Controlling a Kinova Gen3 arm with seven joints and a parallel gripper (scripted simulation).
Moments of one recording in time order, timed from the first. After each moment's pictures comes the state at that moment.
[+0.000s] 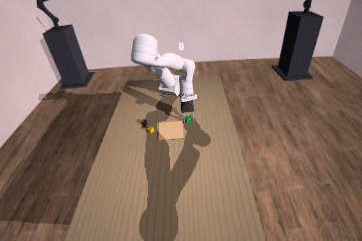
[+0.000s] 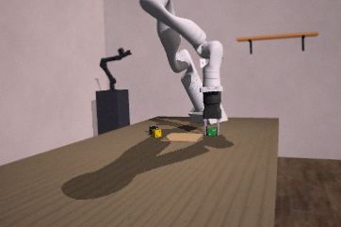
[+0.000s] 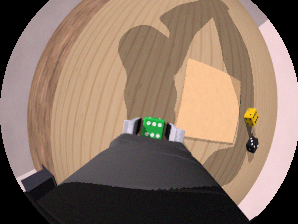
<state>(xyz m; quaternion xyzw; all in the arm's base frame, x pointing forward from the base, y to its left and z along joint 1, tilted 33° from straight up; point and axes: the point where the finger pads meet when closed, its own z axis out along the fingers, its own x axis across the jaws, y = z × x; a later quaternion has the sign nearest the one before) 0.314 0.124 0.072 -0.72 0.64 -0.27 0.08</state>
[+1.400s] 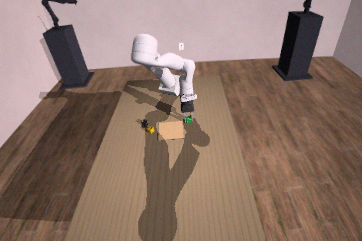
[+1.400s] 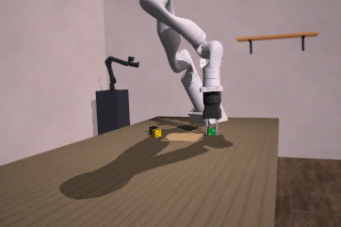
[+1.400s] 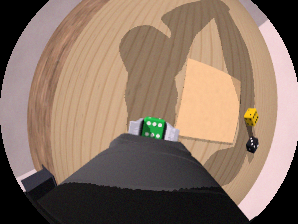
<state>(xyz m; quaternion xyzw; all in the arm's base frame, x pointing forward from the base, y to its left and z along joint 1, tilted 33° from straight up) 0.314 0.124 0.072 -0.72 0.64 -0.27 0.08</state>
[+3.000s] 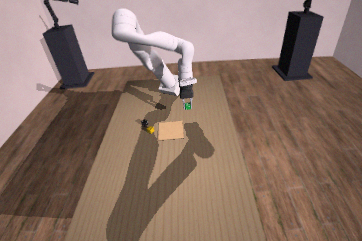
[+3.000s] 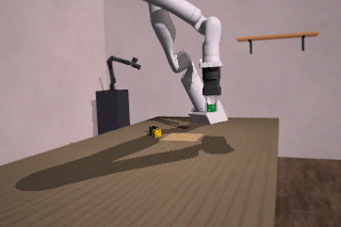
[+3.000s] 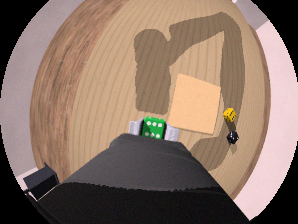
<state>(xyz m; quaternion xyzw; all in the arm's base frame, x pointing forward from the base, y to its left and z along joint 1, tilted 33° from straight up) 0.264 0.146 0.151 -0.72 0.64 -0.27 0.08</state>
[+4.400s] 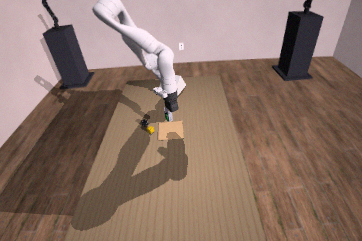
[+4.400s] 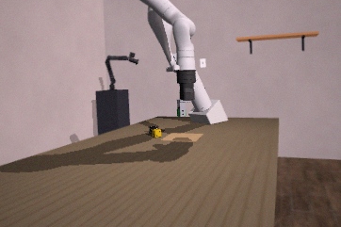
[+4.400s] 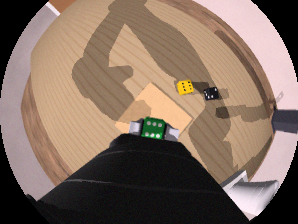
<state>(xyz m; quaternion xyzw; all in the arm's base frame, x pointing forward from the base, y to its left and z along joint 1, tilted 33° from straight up) 0.329 0.048 0.204 -0.28 0.92 -0.19 0.21</state>
